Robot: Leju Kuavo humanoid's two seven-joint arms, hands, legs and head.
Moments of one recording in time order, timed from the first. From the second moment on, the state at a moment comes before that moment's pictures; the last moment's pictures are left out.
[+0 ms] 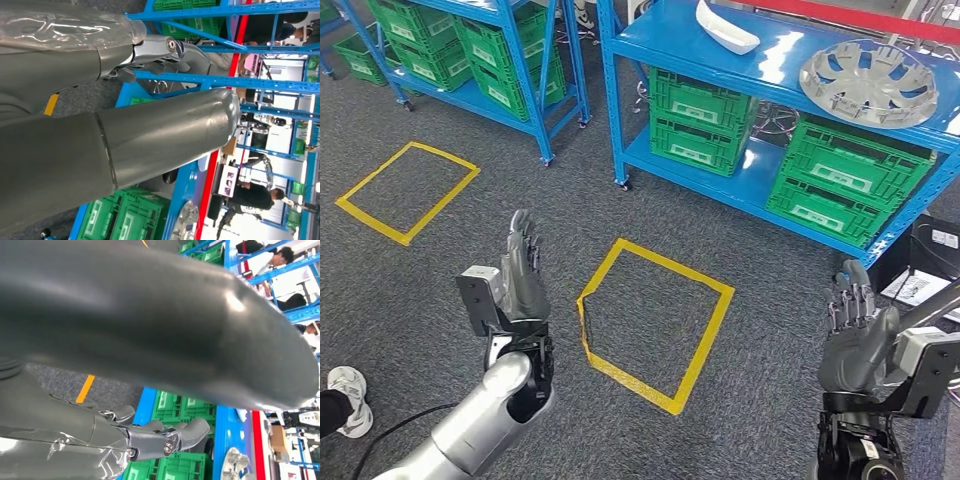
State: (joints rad) left arm -0.16 0.14 -0.51 -1.54 0.39 0.53 -0.45; right arm -0.07 -0.20 0.54 -1.66 -0.17 -0.54 -0.25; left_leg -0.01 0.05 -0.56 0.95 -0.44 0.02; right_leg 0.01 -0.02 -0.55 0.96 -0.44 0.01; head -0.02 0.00
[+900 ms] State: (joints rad) left arm -0.19 0.15 -0.51 -1.54 0.39 0.53 -0.46; right arm -0.07 -0.20 0.55 -1.65 -0.17 -0.55 -0.24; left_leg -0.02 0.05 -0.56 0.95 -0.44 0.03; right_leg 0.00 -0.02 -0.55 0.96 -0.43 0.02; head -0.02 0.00
